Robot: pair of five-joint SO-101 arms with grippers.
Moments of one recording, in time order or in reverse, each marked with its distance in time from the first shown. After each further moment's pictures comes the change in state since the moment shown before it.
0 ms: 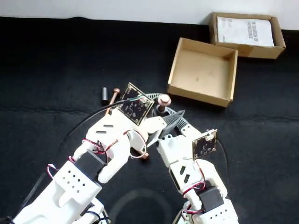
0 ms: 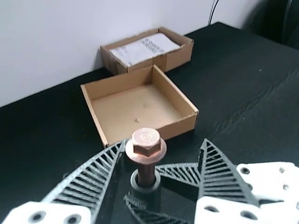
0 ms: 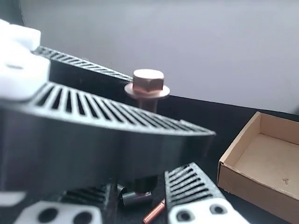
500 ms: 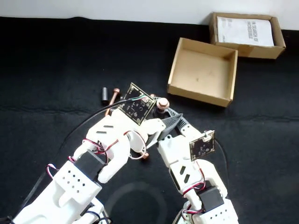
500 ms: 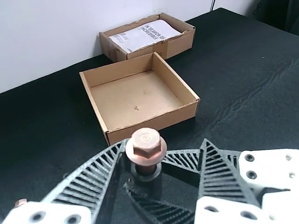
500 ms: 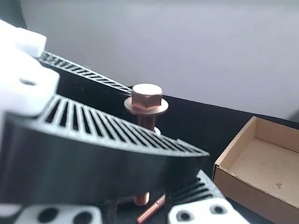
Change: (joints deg) left arm -0.1 0.0 0.4 1.9 0.0; right arm 0.0 0.0 0.0 0.0 3.0
